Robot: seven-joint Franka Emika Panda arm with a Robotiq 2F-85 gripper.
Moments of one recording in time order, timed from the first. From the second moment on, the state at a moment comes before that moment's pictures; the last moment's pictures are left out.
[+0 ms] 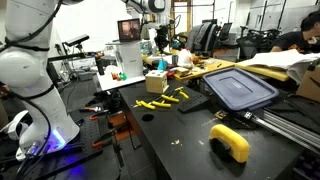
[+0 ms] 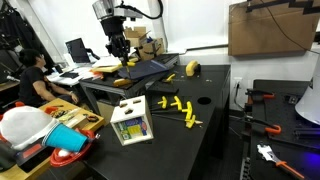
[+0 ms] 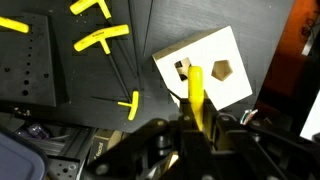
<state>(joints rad) 0.12 0.46 0.12 -1.43 0.06 1.83 -0.02</state>
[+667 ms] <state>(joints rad) 0.10 0.48 0.02 -1.41 0.13 1.89 0.39</state>
